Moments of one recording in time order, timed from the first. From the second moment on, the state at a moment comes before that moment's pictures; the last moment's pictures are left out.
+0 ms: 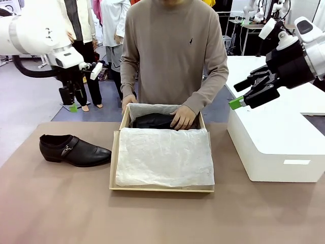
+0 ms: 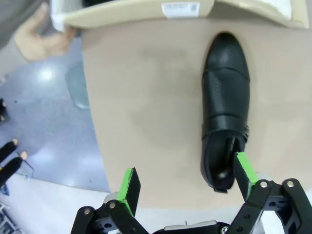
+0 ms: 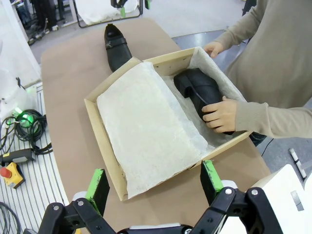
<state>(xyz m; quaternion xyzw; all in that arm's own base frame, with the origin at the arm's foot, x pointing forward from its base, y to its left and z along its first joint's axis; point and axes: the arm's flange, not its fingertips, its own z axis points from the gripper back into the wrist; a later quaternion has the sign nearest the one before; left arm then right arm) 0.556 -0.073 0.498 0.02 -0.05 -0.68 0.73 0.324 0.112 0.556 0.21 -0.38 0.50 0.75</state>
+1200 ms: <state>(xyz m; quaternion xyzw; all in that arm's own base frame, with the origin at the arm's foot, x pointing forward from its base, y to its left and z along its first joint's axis) 0.528 -0.016 0.445 0.00 -0.04 -0.69 0.72 0.324 0.112 0.556 0.21 -0.38 0.50 0.75</state>
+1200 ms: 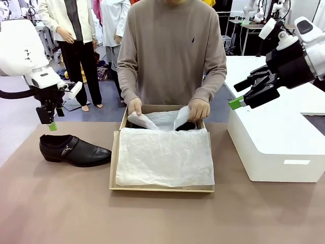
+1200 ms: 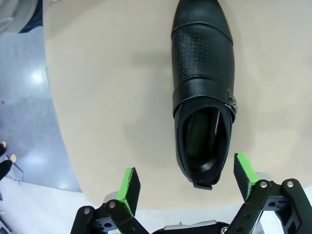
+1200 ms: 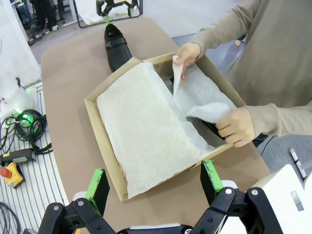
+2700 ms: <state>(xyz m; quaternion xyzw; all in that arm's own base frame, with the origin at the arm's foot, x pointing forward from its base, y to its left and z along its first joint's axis) 0.558 0.000 0.401 0.00 -0.01 -0.68 0.74 0.324 0.112 0.556 0.21 -0.38 0.50 0.75</state>
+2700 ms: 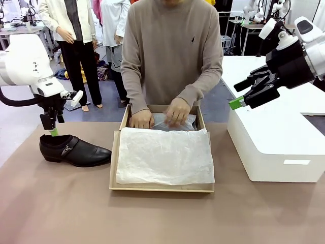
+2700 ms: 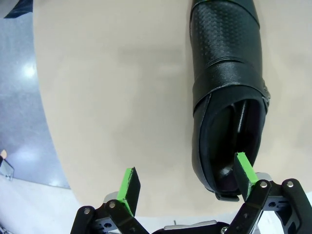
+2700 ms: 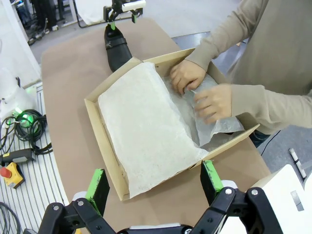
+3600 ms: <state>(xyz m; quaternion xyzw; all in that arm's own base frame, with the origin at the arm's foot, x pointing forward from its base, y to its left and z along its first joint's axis) 0.572 0.002 0.371 -0.02 0.00 -0.67 0.74 0.324 0.112 0.556 0.21 -0.38 0.50 0.75</state>
